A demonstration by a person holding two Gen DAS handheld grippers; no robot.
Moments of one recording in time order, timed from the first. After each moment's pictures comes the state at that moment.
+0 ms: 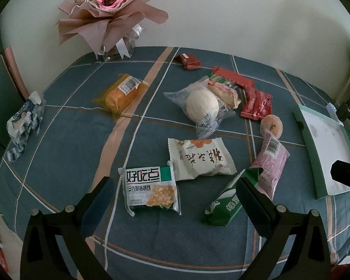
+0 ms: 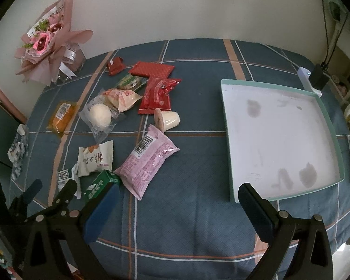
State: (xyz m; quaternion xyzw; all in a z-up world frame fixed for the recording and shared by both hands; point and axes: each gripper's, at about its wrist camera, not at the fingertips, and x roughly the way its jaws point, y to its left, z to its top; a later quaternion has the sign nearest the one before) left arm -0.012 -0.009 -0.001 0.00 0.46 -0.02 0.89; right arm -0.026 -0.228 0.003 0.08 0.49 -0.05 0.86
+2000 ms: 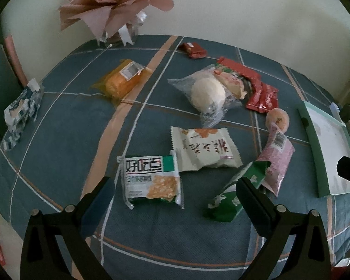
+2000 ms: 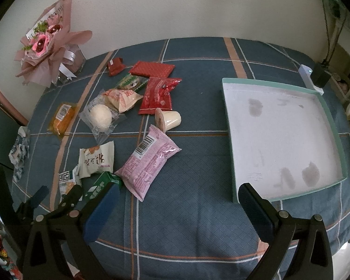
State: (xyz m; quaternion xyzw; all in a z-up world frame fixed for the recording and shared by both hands) left arm -0.008 -0.002 -0.014 -0.02 0.49 -0.01 0.87; right arm -0.021 -0.227 0.000 0.09 0.50 -0.05 0.86
